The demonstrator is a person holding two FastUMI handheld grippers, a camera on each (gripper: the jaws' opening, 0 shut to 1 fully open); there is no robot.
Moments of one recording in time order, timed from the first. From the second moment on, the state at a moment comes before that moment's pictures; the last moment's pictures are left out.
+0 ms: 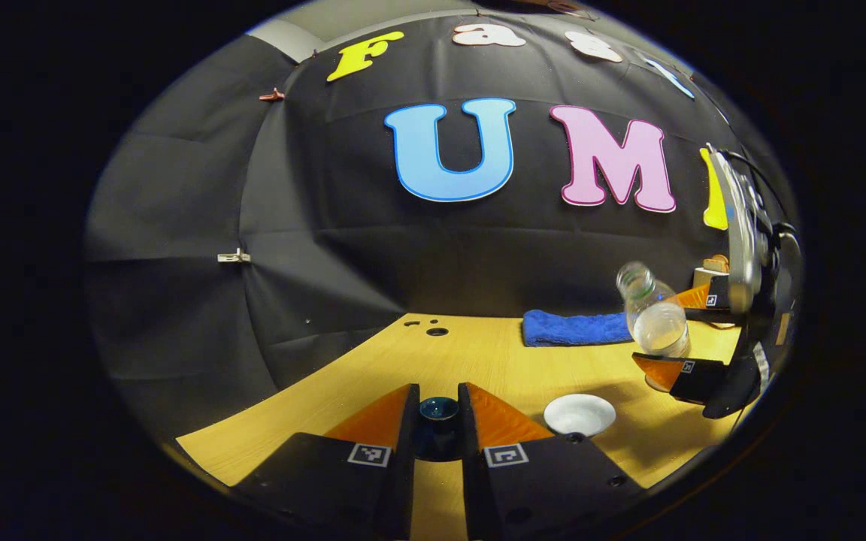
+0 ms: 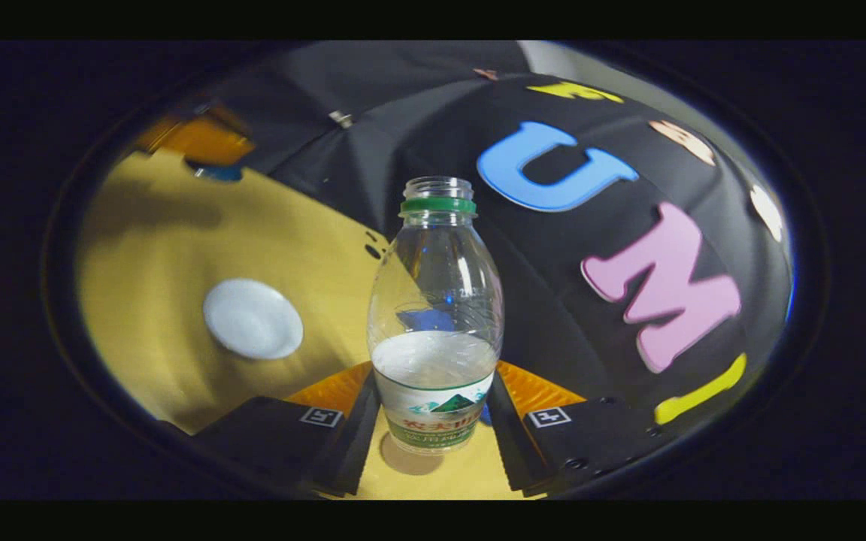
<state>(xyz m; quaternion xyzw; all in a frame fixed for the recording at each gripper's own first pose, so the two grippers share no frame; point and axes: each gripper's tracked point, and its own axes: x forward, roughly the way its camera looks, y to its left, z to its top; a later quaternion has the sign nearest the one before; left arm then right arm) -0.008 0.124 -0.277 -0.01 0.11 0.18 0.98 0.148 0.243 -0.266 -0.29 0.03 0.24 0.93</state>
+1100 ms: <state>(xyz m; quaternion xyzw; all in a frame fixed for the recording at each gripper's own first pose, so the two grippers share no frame) 0.052 0.061 -0.282 0.00 0.11 0.10 0.99 0.203 0.131 -0.299 0.10 0.10 0.15 0.98</state>
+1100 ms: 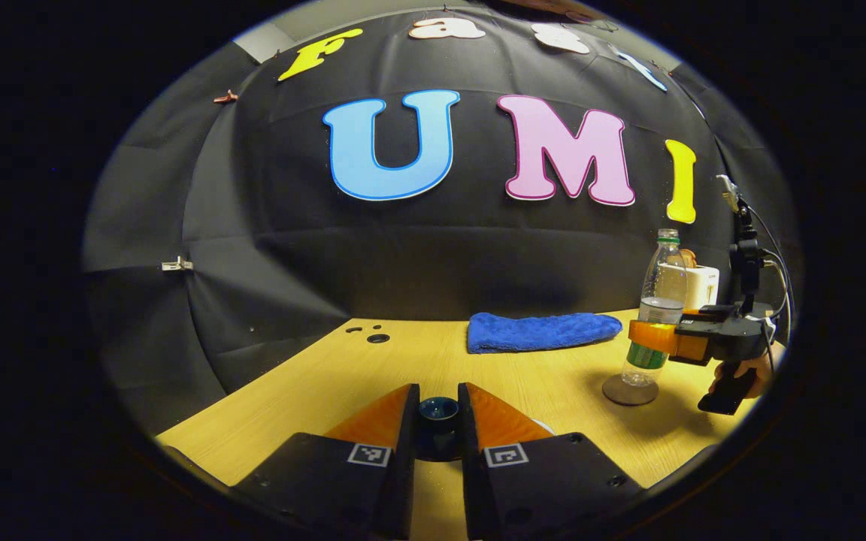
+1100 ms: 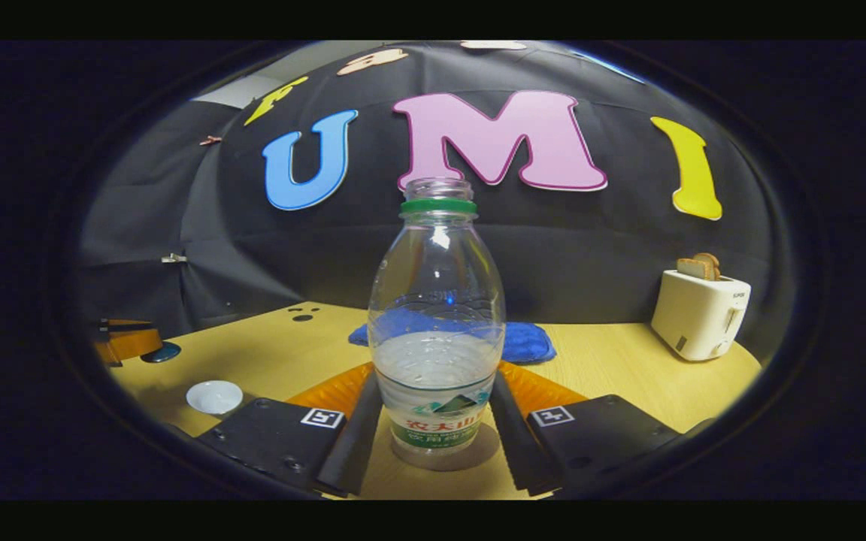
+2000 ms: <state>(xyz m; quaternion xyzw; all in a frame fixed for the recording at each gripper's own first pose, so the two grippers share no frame) 0.071 0.037 -0.295 -0.01 0.12 0.08 0.99 0.197 0.129 -0.324 0.12 0.15 0.16 0.97</state>
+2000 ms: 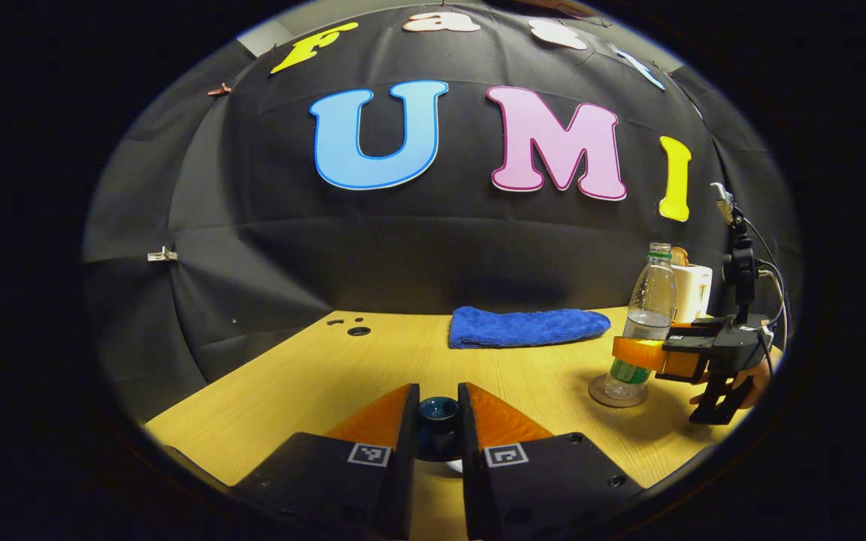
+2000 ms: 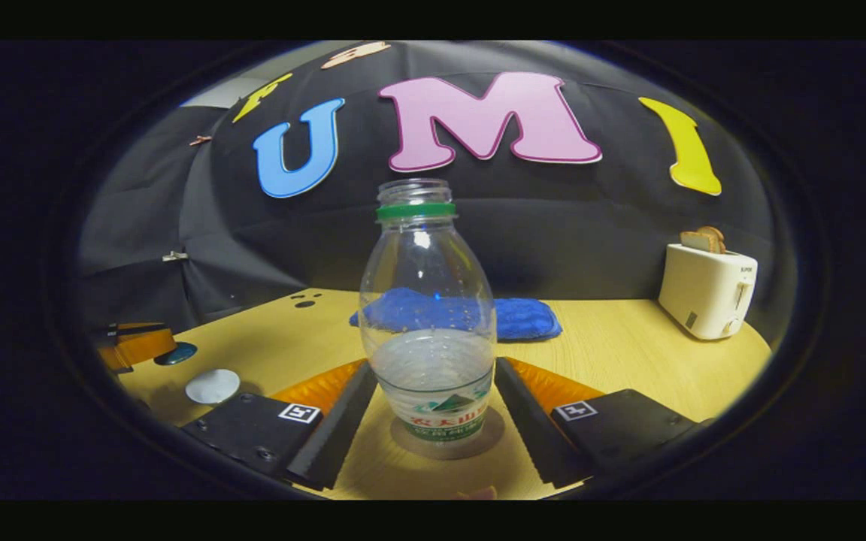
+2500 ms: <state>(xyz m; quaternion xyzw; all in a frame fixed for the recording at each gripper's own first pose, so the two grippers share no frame) 0.082 0.012 -0.320 -0.02 0.14 0.06 0.99 0.159 0.104 -0.334 0.12 0.18 0.15 0.96</state>
